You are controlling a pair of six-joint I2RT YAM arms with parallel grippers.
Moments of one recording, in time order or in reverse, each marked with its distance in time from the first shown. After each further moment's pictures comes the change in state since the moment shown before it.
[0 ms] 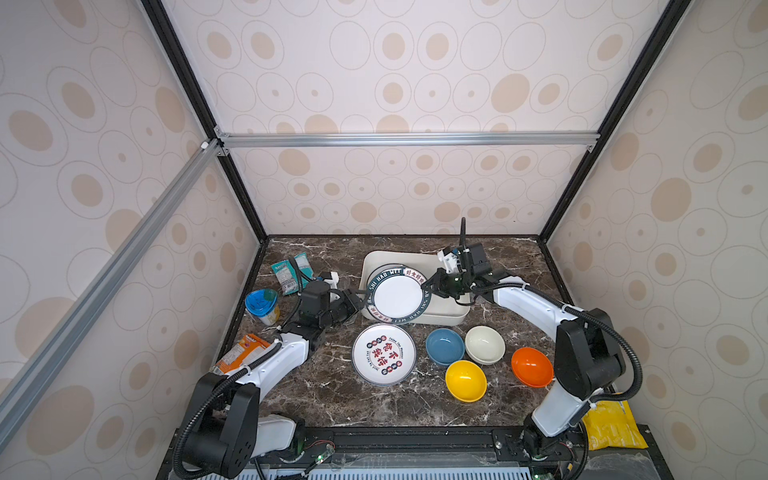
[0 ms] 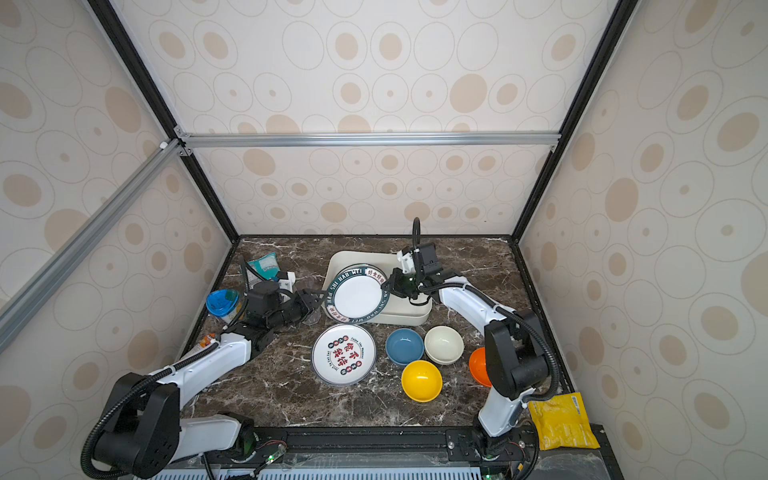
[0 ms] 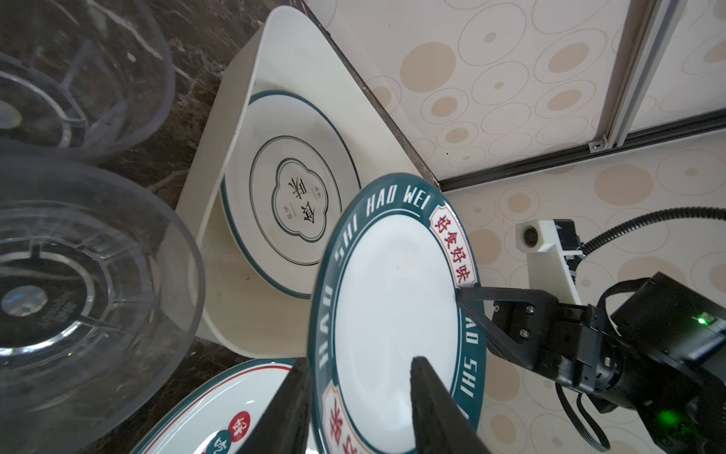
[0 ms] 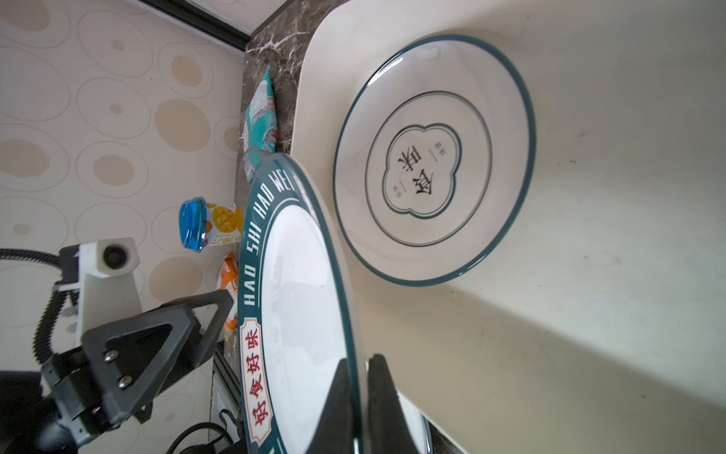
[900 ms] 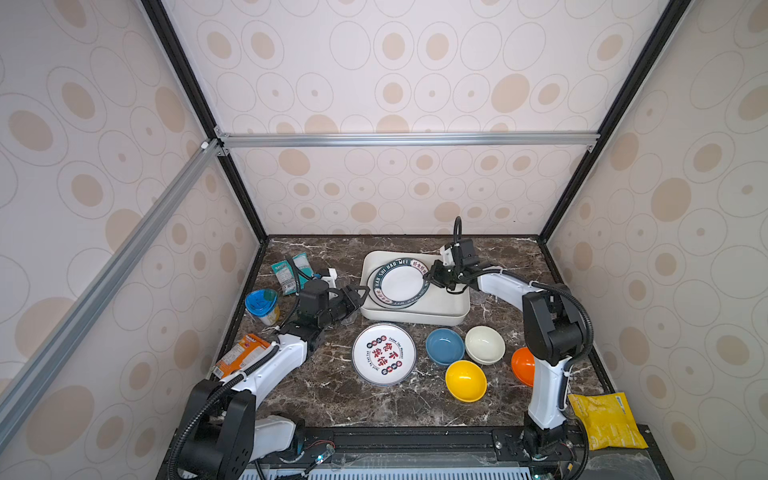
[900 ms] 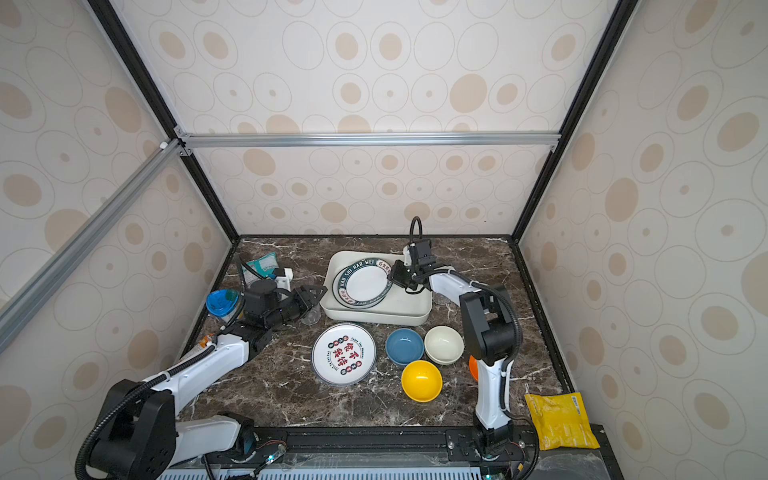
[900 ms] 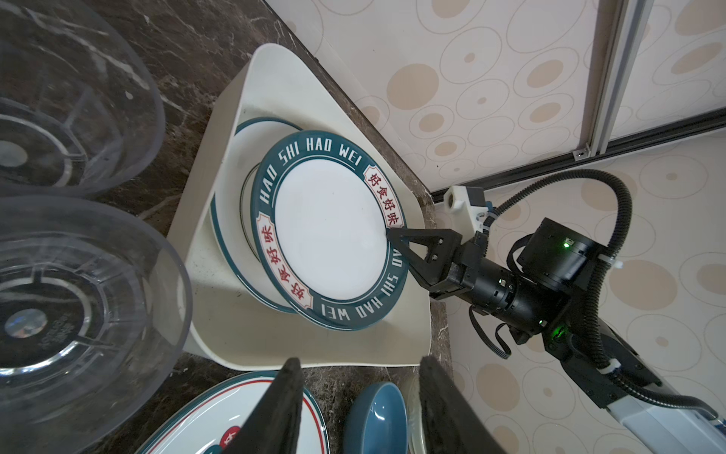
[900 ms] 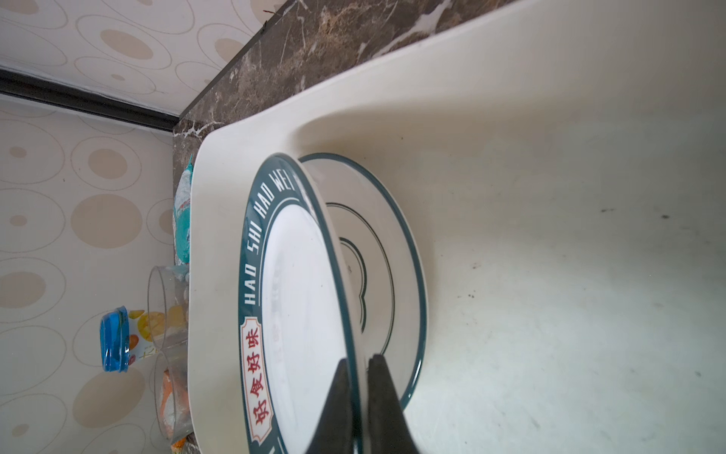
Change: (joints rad) left arm 0.001 -0.034 0.009 -0.005 -0.034 0.019; right arm -0.040 0.297 0.180 0.103 0.111 0.063
